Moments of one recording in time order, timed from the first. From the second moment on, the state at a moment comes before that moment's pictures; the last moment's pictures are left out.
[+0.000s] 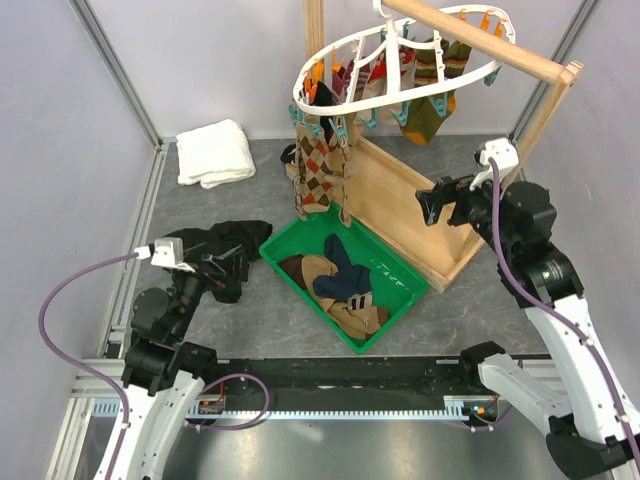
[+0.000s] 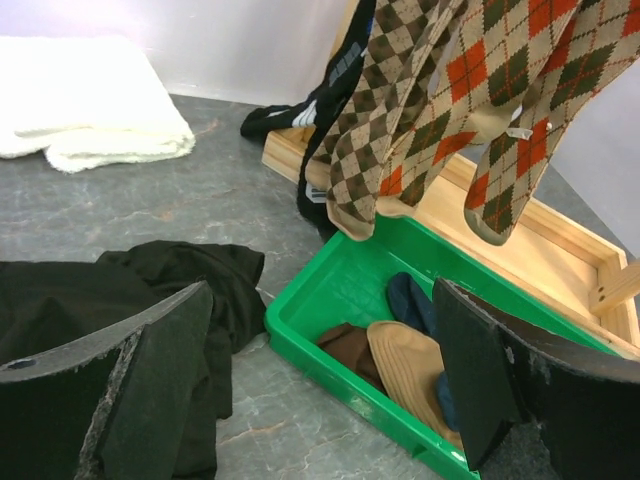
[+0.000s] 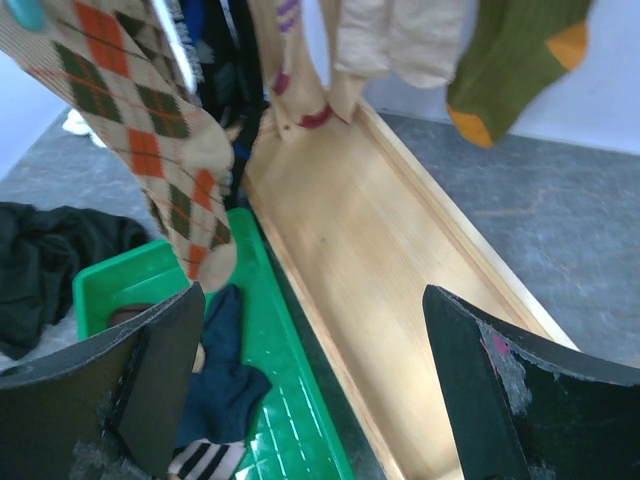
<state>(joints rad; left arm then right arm) -0.27 0.15 0.47 -0.27 -0.02 -0.31 0.31 0.83 1.12 -0.44 -0.05 0.12</state>
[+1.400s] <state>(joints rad) -0.25 0.64 0.62 0.02 0.15 -0.31 0.68 1.31 1.54 -0.25 0.20 -0.03</state>
